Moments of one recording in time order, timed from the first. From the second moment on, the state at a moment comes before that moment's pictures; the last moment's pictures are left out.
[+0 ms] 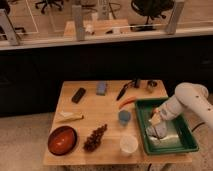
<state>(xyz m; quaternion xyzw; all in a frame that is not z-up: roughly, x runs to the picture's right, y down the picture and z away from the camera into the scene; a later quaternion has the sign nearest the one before) 0.265 0.186 0.748 -0.04 -0.37 -0.75 0.55</state>
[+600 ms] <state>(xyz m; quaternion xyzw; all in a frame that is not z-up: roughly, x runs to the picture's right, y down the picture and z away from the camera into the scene) 0.312 0.184 0.758 -0.06 -0.35 -0.74 0.57</state>
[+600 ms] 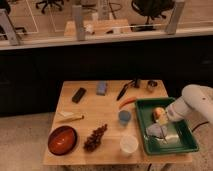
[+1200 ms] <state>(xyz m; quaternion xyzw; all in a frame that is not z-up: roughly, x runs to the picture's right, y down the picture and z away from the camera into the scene) 0.342 0.174 0.782 -0.05 -0.35 -0.75 0.56</state>
